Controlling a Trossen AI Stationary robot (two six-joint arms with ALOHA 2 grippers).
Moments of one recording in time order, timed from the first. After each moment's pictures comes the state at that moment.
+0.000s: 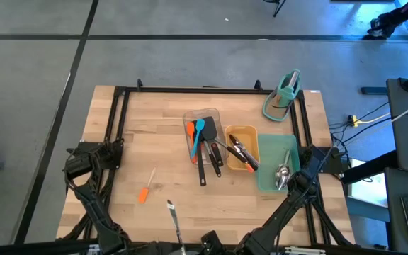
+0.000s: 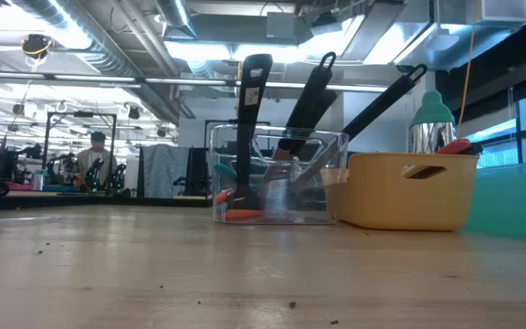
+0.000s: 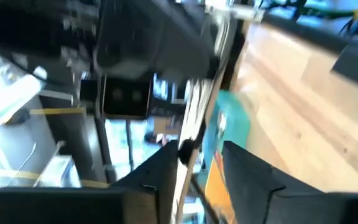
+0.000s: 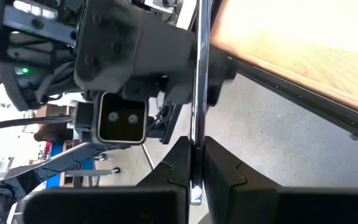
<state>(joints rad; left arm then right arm) -1.09 2.05 1.45 0.19 -1.35 1.07 0.83 2.44 2.33 -0.43 0.67 1.66</state>
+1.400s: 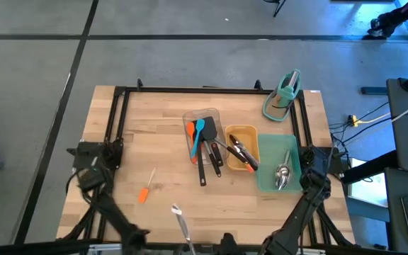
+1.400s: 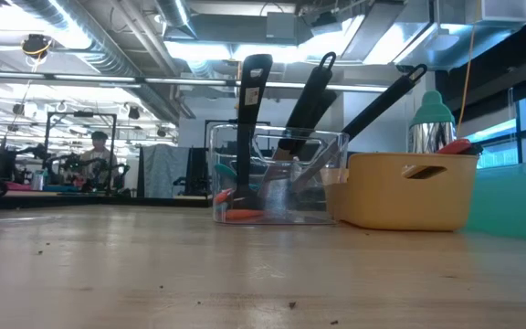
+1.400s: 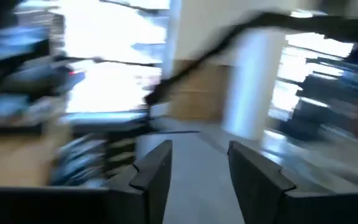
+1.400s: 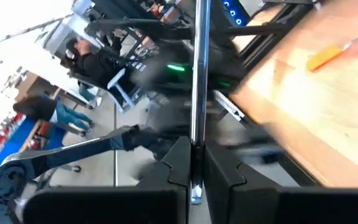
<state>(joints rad) -1.02 2.24 1.41 0.98 -0.57 -0.08 0.92 2.32 2.33 -0.46 0.88 1.23</state>
